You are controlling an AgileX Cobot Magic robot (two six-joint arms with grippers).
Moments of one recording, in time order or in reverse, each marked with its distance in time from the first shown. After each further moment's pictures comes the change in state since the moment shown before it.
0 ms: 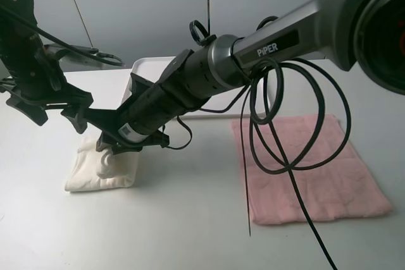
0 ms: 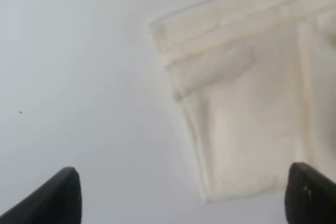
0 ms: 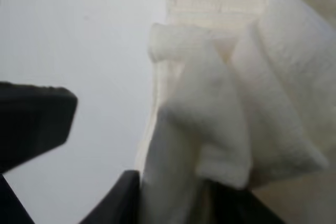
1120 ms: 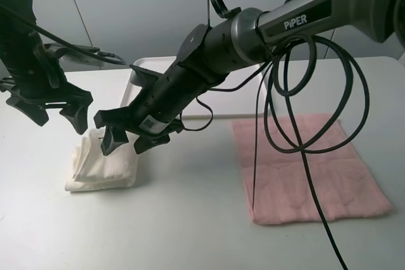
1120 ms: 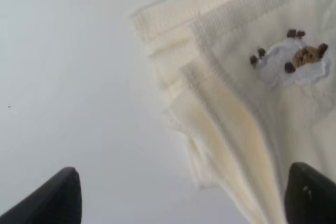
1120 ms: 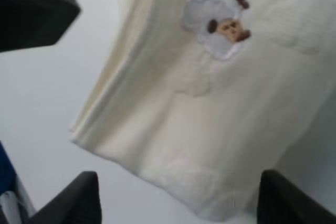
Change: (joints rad) left arm 0.000 -0.002 -0.005 -0.019 0.035 0.032; right arm -0.080 -0.061 0.000 -0.328 0.234 -0.030
